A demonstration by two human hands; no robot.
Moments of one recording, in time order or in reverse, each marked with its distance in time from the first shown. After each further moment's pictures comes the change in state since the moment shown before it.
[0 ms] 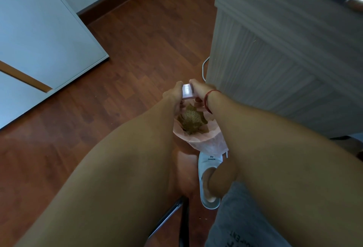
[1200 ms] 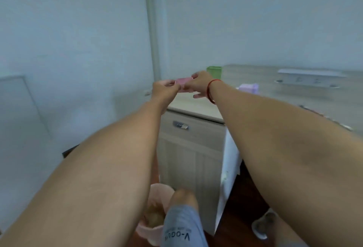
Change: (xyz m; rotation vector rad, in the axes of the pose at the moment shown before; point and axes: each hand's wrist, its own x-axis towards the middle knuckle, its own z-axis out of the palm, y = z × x) left_hand -0.412 0.117 0.027 0.084 -0.248 1.255; right_hand -0.411 -0.094 -0.222 -0.101 0.390 -0.892
